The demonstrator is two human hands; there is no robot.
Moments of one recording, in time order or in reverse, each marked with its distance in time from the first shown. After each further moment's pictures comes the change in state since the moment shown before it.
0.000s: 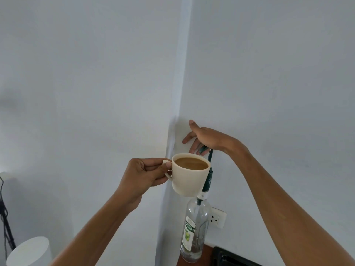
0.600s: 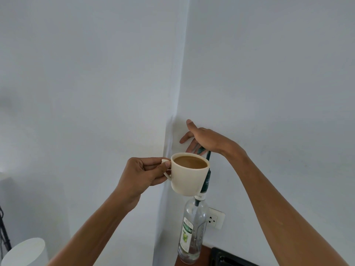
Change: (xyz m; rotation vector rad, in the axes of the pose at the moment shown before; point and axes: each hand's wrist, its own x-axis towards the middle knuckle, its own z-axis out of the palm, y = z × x) left_hand 0.008 -0.003 0.002 0.029 0.005 0.011; right_hand 0.008 0.009 0.005 0.004 0.052 -0.041
